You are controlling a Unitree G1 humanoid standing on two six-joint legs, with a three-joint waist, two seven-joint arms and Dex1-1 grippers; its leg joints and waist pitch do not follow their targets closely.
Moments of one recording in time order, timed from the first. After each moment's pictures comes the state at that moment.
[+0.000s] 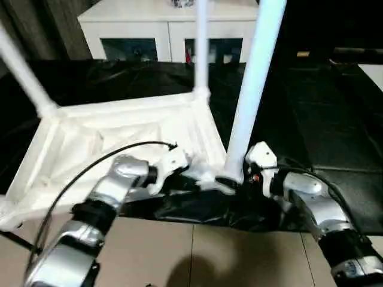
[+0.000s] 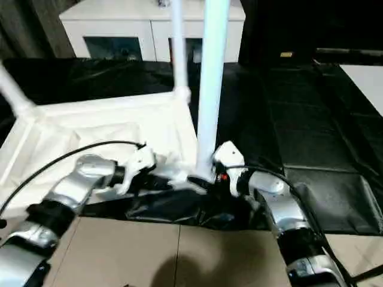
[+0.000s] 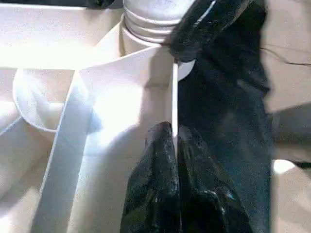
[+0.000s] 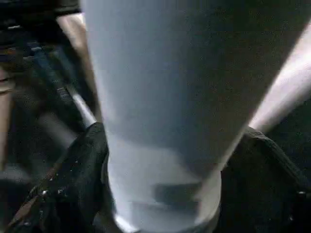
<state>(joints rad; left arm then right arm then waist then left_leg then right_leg) -0.62 0.33 -0.31 0.65 0.01 0.07 -1.23 -0.40 -0.38 0.18 0.44 0.14 0.05 0.96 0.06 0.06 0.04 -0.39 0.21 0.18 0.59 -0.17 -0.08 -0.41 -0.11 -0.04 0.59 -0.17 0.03</state>
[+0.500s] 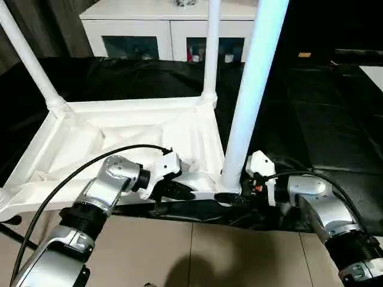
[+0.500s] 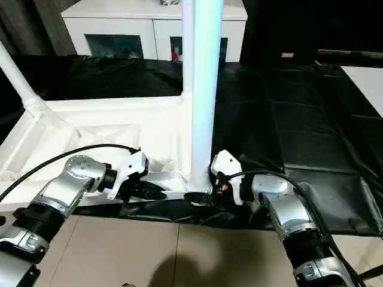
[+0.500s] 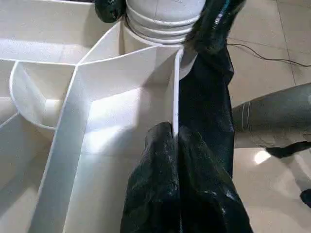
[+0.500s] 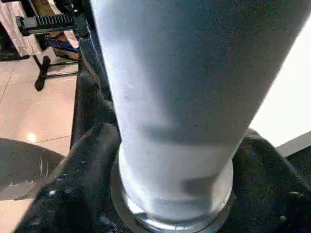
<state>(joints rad) -0.59 0.37 -0.31 0.60 0.00 0.09 -1.30 -0.40 -0.41 0.21 0.41 0.16 0.07 1.11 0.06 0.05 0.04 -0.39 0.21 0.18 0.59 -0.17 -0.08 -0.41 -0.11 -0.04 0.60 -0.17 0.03</state>
